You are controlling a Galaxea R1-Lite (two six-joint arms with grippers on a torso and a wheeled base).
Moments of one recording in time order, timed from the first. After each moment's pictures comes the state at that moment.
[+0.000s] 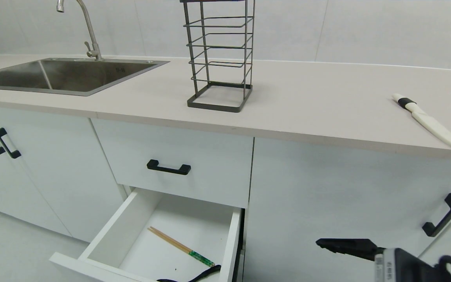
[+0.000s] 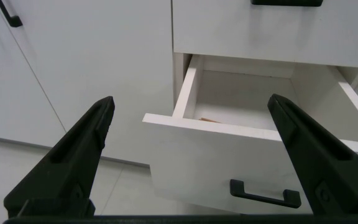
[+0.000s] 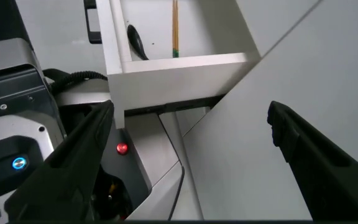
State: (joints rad) left arm 0.00 0.00 0.00 0.00 -0.04 0.02; right arm 1.00 1.29 -0.27 -0.55 -0.01 -0.23
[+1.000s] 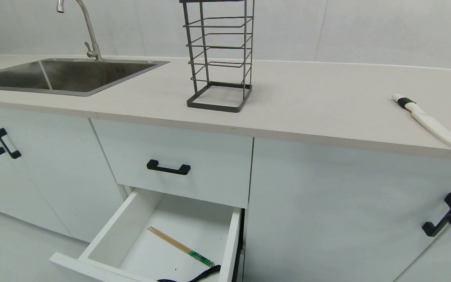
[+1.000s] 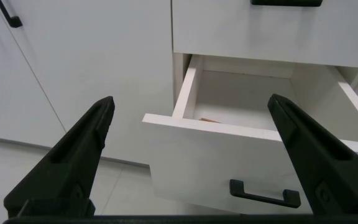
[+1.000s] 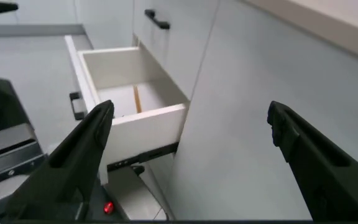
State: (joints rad) left arm 0.00 0.00 0.00 0.00 -0.04 0.02; right arm 0.78 0.67 -0.16 -0.49 -0.01 -0.16
